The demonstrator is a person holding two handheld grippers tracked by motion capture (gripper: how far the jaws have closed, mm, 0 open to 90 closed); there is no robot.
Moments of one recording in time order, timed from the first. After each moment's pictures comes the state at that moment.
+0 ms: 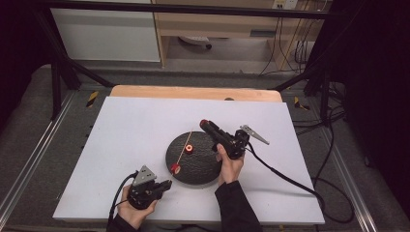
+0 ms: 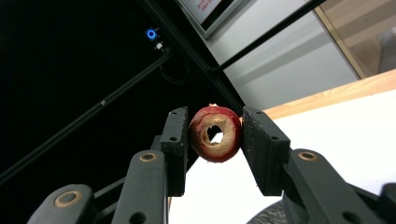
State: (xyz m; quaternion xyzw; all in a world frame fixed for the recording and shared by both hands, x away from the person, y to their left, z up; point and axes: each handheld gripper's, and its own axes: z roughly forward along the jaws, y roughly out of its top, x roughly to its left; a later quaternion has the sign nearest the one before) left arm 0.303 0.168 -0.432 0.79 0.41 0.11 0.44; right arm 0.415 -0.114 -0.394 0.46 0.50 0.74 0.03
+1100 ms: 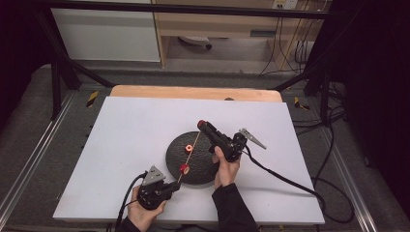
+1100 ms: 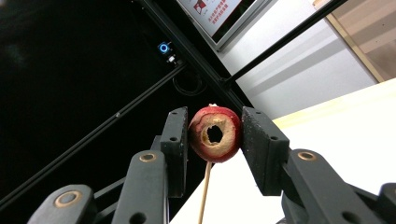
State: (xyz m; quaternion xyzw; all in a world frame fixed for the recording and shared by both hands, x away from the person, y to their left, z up) left arm 0.305 0.148 -0.434 0.79 0.41 0.09 0.45; right arm 0.411 -0.106 -0.404 0.45 0.47 0.76 0.02
